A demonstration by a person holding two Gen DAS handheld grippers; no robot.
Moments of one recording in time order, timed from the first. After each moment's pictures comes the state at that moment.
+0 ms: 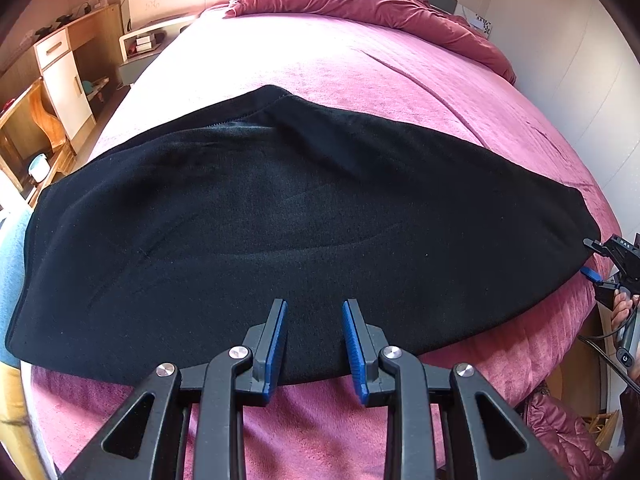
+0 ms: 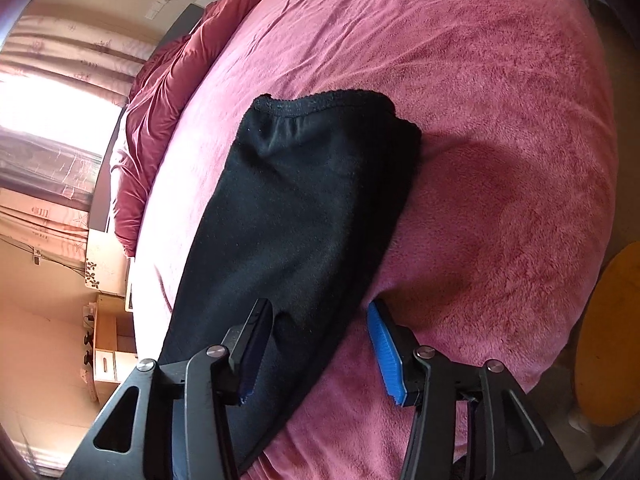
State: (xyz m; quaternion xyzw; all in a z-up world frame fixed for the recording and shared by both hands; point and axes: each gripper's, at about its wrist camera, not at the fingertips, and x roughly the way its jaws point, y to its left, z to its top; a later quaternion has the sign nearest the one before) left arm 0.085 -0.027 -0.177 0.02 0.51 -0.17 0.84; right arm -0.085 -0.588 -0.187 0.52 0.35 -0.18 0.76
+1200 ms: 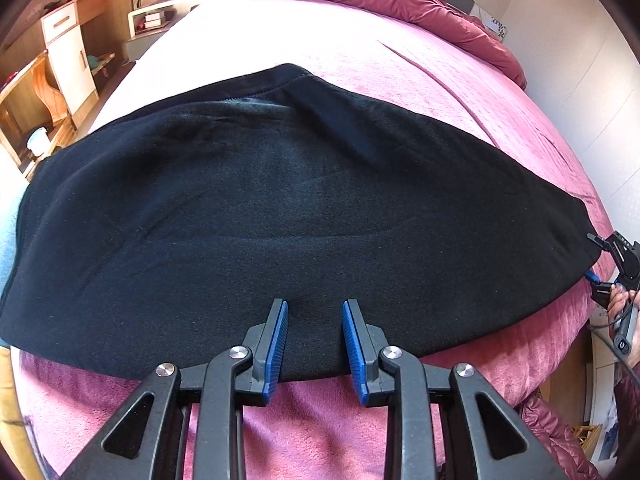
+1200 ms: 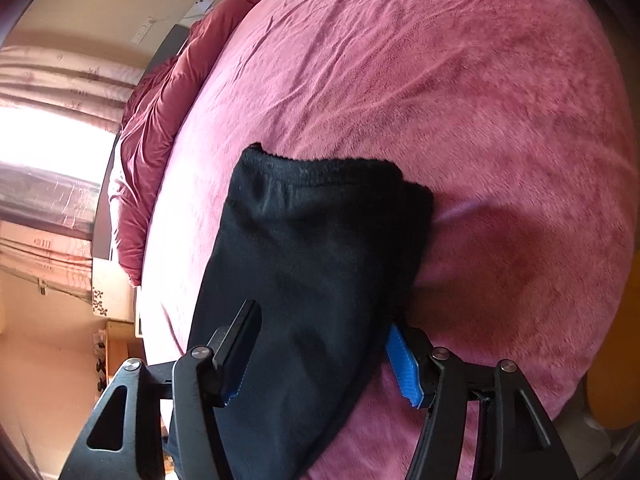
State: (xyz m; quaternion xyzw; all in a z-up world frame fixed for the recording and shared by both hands) left arm 0.110 -0.013 -0.194 -0.01 0.53 -0.15 0.83; right arm -0.048 -0.623 -0.188 0.55 0.33 -0.20 0.74
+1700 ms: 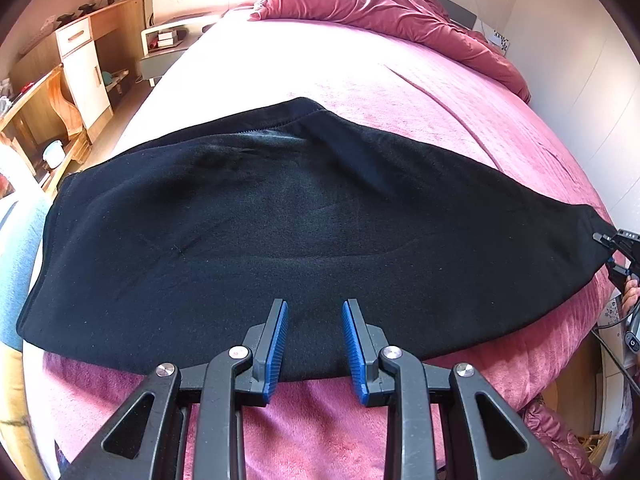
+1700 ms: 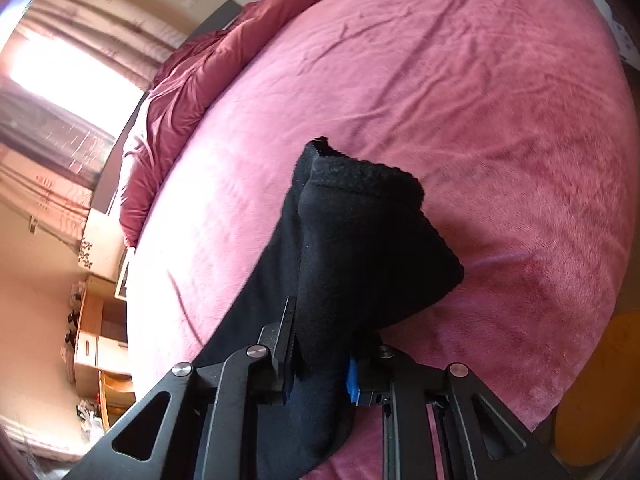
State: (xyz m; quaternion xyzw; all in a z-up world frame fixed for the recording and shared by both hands) left arm 0.098 -0.001 -0.170 -0.01 0.50 -0.14 0.85; right arm -0.025 -0.596 -0.131 0.45 0.35 -0.17 0.81
